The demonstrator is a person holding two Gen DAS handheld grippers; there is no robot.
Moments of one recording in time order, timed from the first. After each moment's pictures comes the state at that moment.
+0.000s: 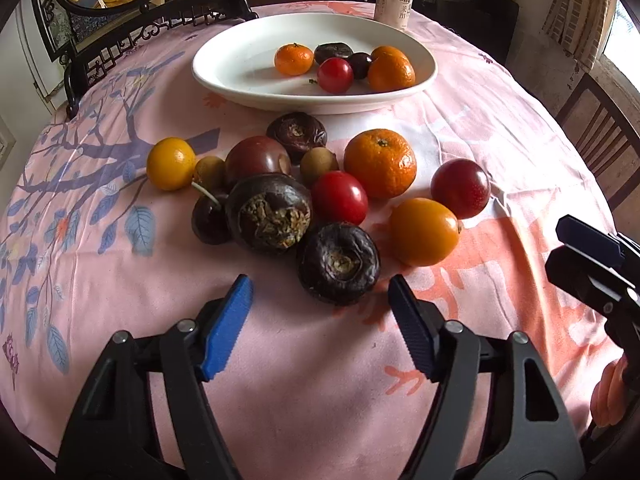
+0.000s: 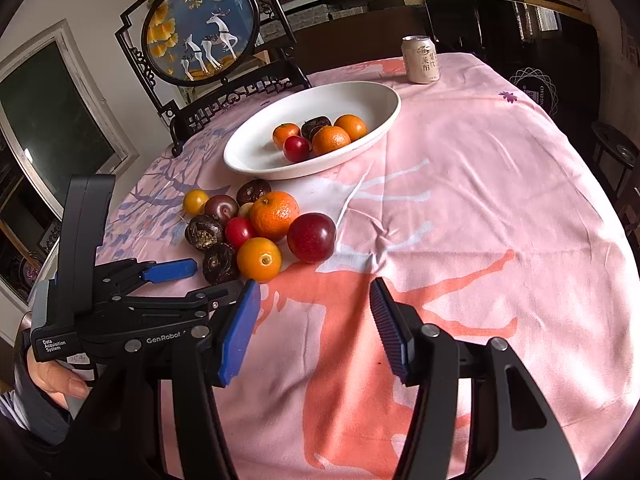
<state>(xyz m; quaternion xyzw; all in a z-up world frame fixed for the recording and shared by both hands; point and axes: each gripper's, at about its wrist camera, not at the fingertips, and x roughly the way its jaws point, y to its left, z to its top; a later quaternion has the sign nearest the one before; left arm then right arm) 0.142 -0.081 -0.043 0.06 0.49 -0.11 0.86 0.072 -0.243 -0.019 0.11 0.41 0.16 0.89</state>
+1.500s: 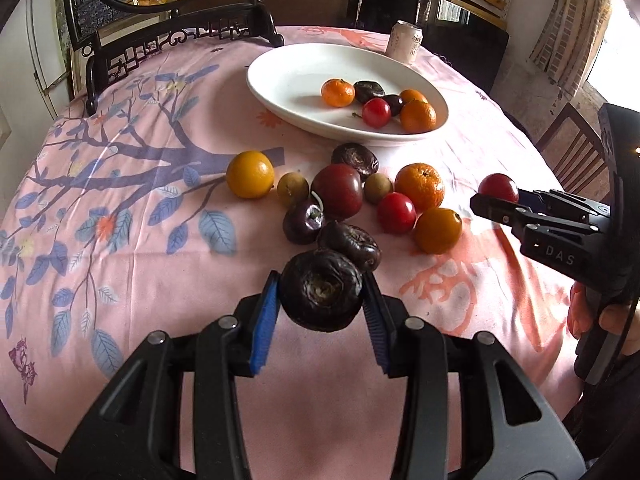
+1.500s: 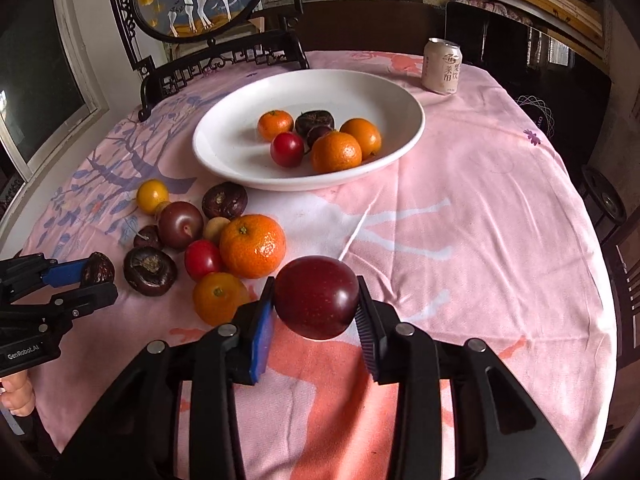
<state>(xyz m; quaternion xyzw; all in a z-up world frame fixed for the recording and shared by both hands) 0.129 -0.010 -0.006 0.01 0.46 -0.15 0.87 0.134 -0.206 -0.017 0.01 0.43 0.12 0.89</state>
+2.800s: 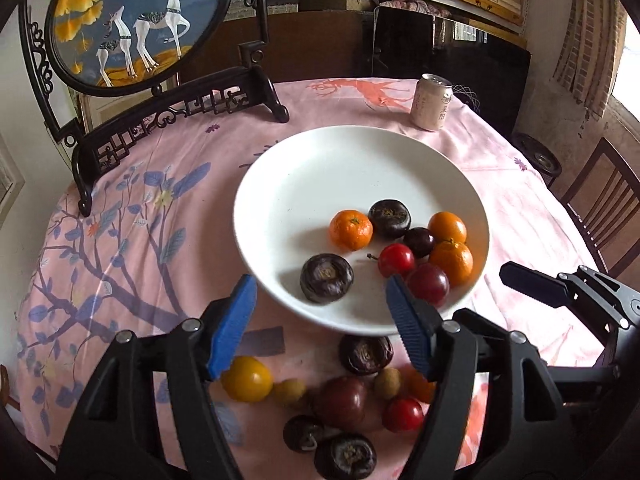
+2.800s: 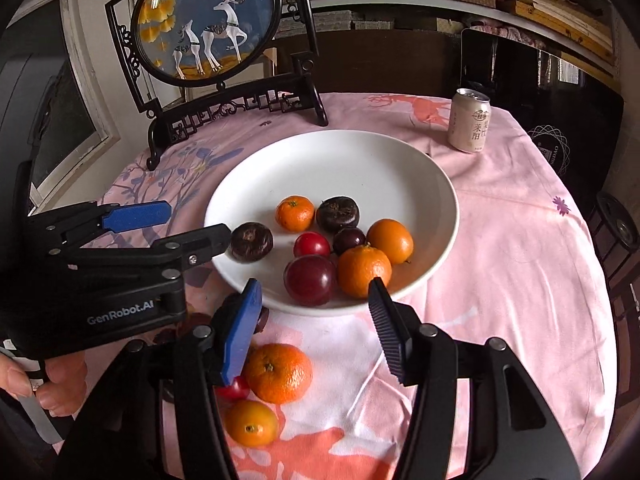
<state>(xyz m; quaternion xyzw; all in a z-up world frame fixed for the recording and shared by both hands) 0.244 -0.062 0.036 0.05 0.41 -0.10 0.90 0.193 -0.187 0.013 0.02 0.40 0.14 0.91</state>
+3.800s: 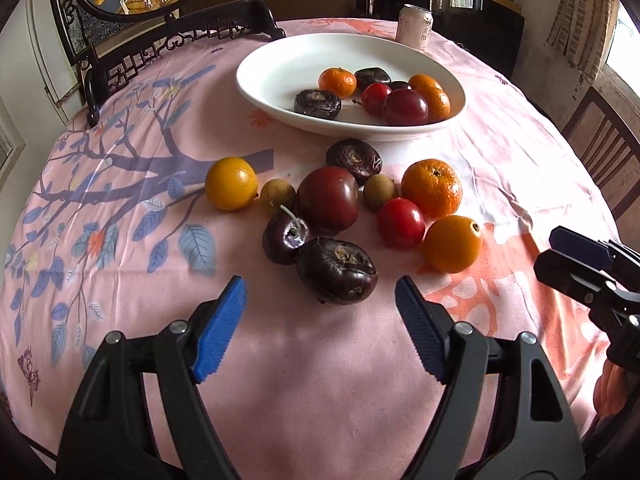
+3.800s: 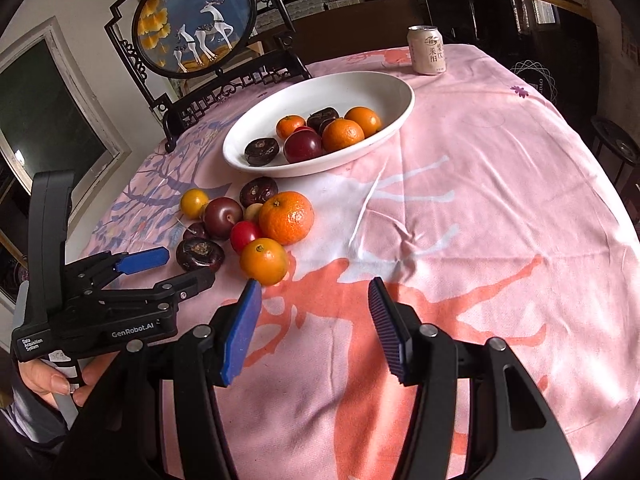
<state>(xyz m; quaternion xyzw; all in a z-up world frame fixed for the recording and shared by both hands) 0.149 -0.045 -0.030 0.06 0.47 -0.10 0.87 0.089 -0.219 -0.022 0.12 0.42 0.14 0.89</state>
